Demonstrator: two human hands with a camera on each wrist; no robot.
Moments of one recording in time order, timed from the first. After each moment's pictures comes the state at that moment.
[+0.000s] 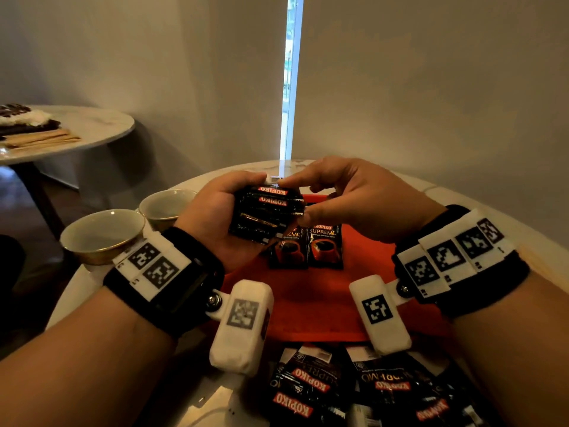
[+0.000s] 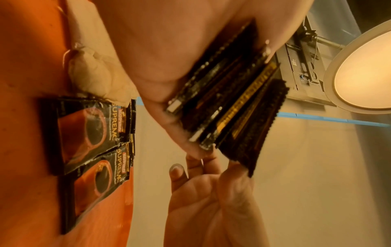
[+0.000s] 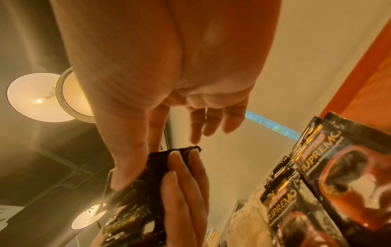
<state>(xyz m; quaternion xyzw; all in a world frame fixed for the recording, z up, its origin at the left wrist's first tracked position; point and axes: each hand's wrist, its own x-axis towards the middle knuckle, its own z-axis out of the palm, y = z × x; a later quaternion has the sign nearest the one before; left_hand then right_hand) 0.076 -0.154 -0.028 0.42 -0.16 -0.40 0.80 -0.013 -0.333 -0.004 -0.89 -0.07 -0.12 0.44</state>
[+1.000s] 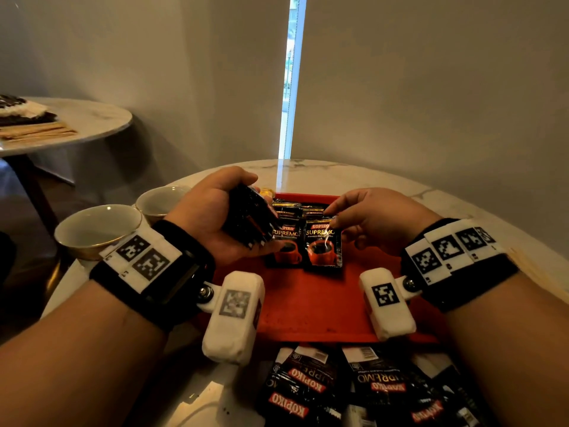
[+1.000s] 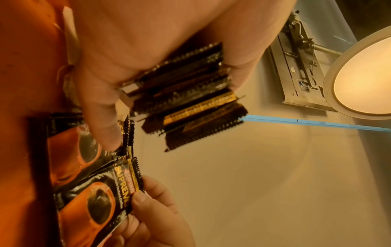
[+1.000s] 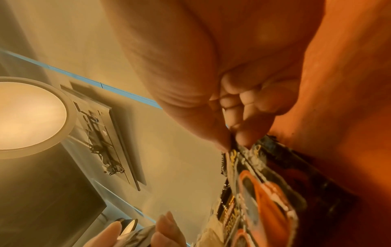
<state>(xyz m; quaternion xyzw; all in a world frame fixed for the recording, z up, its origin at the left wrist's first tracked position) 0.088 -0.153 -0.031 0.49 -0.08 -0.40 0.77 -0.002 -0.372 -0.037 -0.82 0.23 -0.05 0.53</state>
